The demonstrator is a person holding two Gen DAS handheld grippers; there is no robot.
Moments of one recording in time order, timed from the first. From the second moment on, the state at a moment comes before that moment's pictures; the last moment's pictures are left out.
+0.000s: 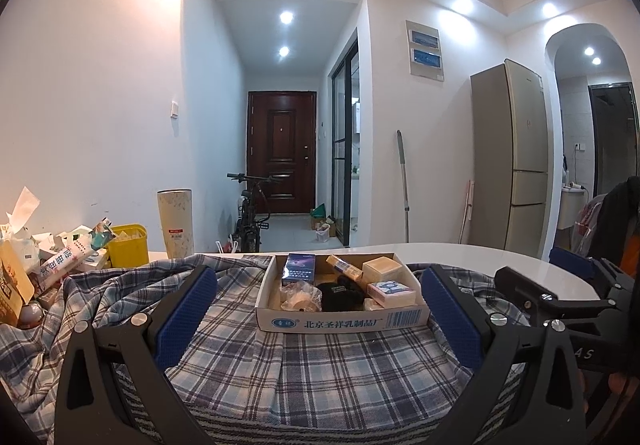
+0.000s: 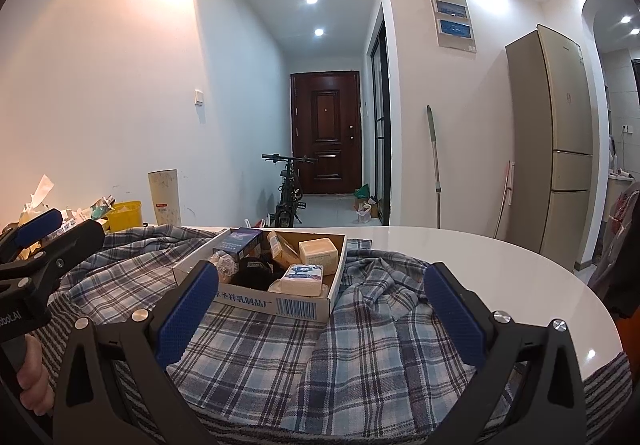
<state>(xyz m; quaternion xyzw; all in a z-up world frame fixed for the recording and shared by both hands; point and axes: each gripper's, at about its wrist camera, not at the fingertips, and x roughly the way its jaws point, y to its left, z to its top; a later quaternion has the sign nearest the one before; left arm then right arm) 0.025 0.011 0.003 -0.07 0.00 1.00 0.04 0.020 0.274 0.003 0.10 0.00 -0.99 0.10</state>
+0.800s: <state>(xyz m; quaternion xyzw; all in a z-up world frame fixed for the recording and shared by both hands) 0.023 0.009 0.000 -0.08 -0.01 1.00 0.04 0.017 0.275 0.003 0.10 0.00 -0.99 0.10</state>
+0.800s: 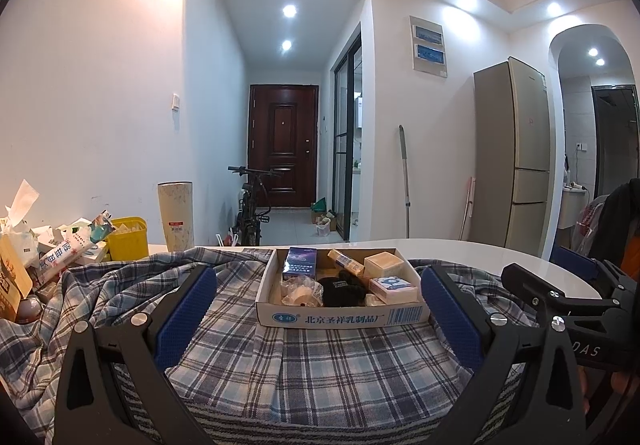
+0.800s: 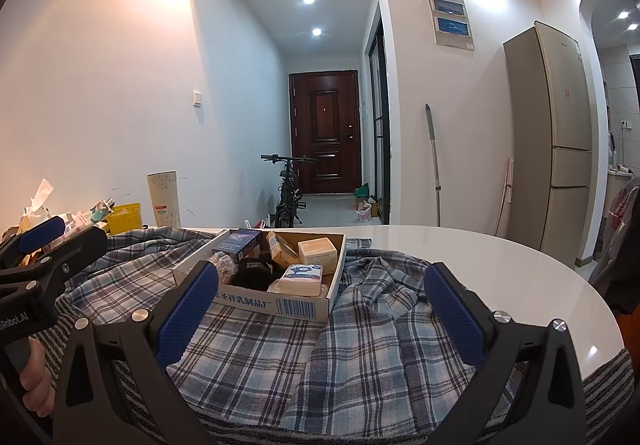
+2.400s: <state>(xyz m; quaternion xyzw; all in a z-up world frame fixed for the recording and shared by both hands) 0.022 0.010 0.000 -0.08 0.00 1.00 0.04 0.015 0.275 0.002 0.11 -0.01 -0.99 0.10</state>
